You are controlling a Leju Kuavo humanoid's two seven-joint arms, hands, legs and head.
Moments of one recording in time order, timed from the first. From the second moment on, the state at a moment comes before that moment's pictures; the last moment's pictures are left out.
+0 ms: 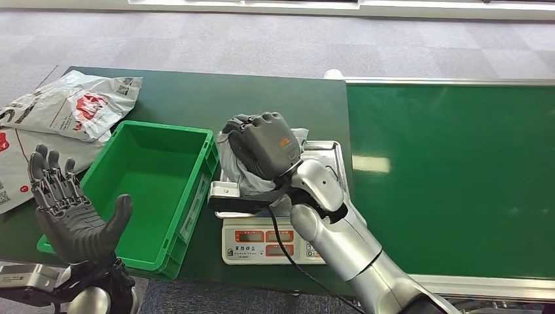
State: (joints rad) left arm 0.06 -0.21 -0.03 -1.81 -0.07 0.16 -0.70; right arm -0.60 0.16 0.62 -1.17 1.12 -0.21 -0.35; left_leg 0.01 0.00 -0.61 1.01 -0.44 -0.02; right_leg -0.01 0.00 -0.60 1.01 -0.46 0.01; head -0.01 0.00
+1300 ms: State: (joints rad) left arm 0.18 -0.21 -0.02 -1.90 -0.10 0.26 -0.70; right arm -0.68 0.11 0.36 -1.44 1.10 -0.70 -0.12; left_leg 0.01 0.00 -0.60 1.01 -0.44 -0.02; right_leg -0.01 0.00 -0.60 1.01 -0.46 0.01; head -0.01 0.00
